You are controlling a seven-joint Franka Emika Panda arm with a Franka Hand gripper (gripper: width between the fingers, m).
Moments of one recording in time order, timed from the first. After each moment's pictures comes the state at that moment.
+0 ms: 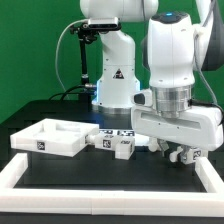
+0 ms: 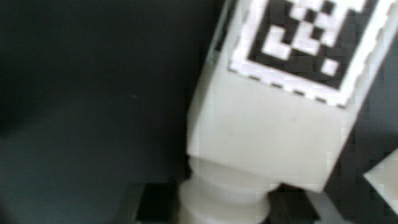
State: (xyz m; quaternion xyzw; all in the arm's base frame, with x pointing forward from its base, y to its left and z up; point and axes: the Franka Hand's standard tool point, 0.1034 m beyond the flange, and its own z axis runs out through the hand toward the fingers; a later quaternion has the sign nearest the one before) arm 0.488 0.105 0.008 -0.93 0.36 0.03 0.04
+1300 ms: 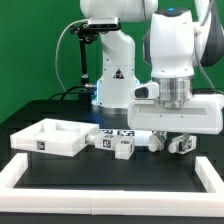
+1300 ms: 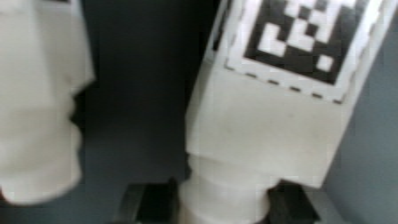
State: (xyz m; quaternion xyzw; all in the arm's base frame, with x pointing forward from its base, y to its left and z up) arm 0.445 0.114 0.010 -0.98 0.18 -0.01 0.04
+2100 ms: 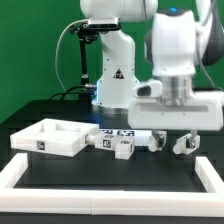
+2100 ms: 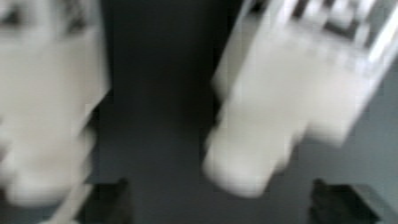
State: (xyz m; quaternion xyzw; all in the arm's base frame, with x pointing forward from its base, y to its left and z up) arm 0.459 0.081 0.050 -0.99 0.11 -0.01 0.05
